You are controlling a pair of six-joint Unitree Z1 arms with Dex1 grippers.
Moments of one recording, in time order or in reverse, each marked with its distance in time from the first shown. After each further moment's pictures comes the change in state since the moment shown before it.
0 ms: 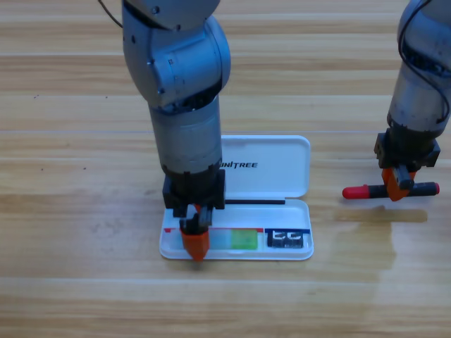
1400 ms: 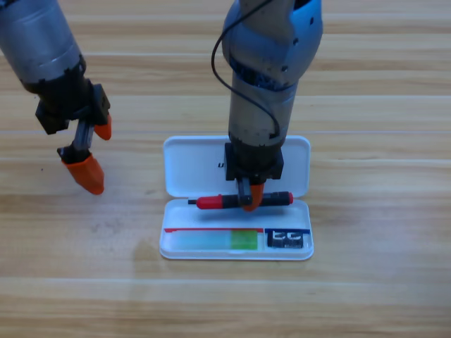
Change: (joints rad) arm 0 0.369 -0.255 0.124 0.050 -0.094 0.225; arm 1 0.348 0.273 -0.641 0.257 0.033 0.263
